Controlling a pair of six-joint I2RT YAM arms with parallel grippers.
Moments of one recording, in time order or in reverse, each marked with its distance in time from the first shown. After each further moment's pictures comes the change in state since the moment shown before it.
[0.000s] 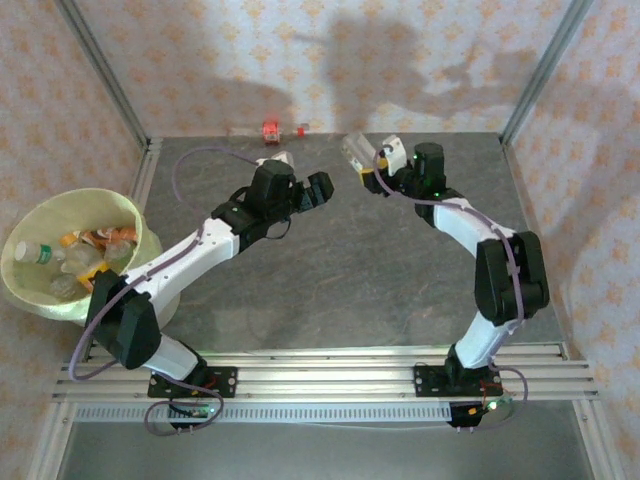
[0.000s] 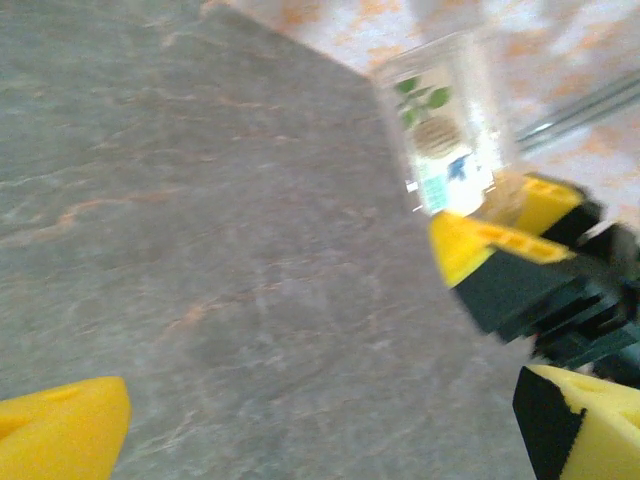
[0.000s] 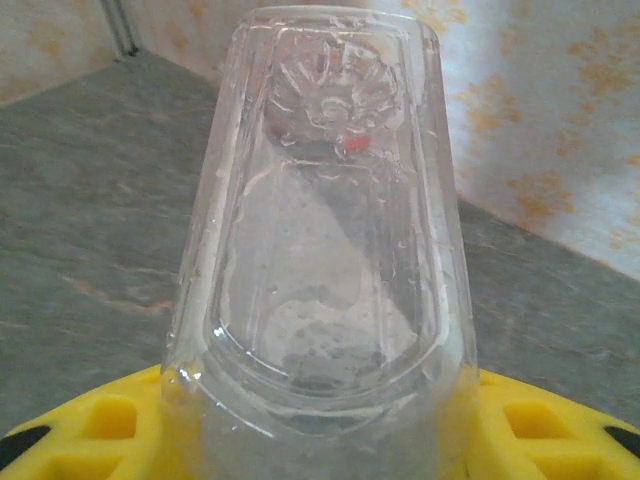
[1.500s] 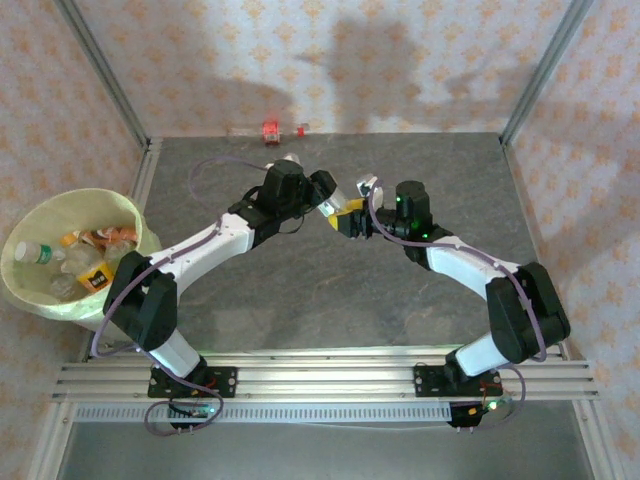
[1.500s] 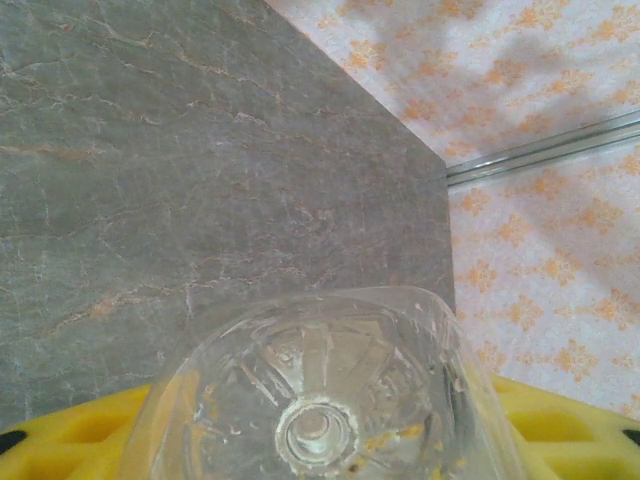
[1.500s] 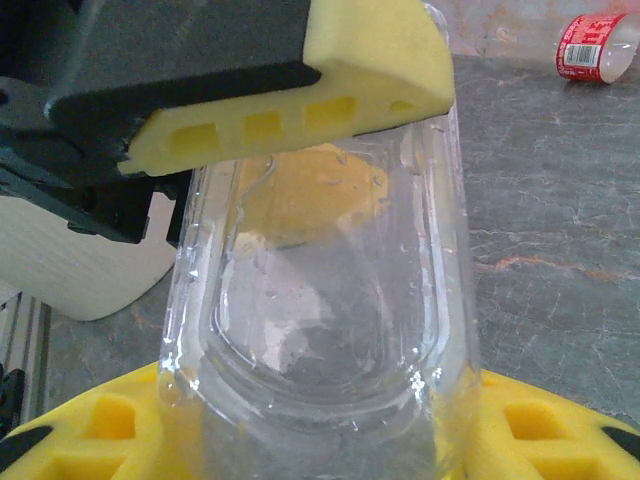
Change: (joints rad) left arm 0.000 0.130 0.012 0.132 0.046 -0.217; right arm 0.177 -0.208 -0.310 0.160 -0.229 0.336
